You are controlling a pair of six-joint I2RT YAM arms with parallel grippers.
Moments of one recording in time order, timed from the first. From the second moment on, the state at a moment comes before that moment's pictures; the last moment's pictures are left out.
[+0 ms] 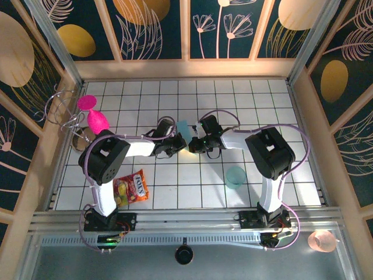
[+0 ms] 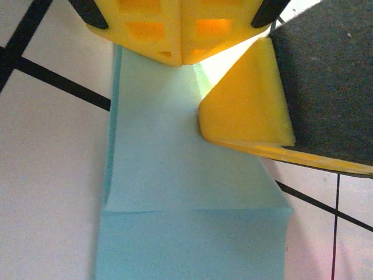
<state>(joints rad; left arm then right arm) -0.59 1.90 0.93 0.10 0.28 -1.05 0.60 1.90 1.01 -0.13 -0.45 0.45</state>
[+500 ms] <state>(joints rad) -0.42 1.85 0.87 0.09 0.32 -0.97 0.60 1.90 1.00 -0.10 -0.45 0.49</state>
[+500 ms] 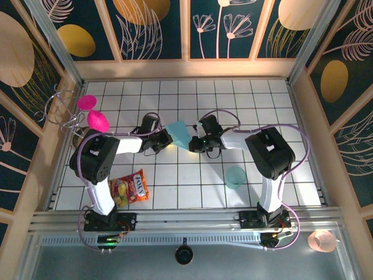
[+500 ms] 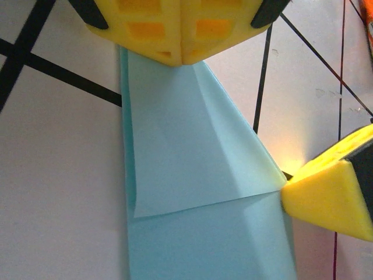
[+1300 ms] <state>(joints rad) -0.46 1.70 0.78 0.19 0.35 -1.14 0.56 1.79 0.98 0.10 -0.48 0.63</state>
